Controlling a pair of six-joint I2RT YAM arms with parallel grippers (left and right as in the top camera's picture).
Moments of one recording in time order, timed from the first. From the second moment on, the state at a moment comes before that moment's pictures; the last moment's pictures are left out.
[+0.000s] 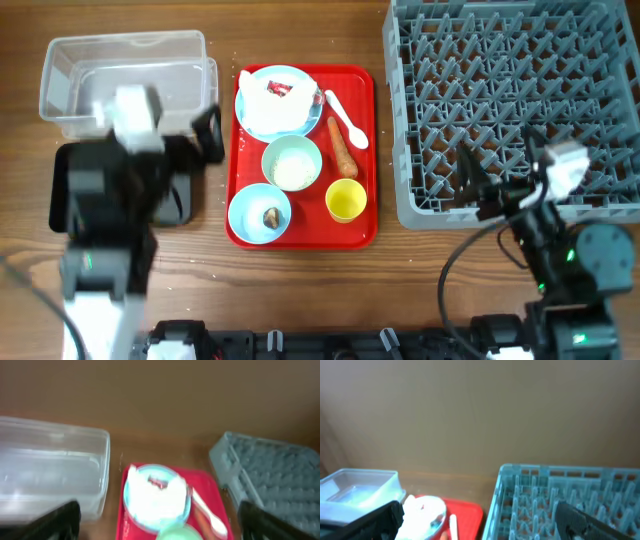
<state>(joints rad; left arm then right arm) -0.03 0.95 1.00 -0.43 0.17 -0.24 0.06 0.56 0.74 -0.24 -0.23 0.10</state>
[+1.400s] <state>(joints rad) -0.27 2.38 2.02 -0.98 0.18 0.37 0.06 1.29 1.32 -1.00 -0.26 0.12</state>
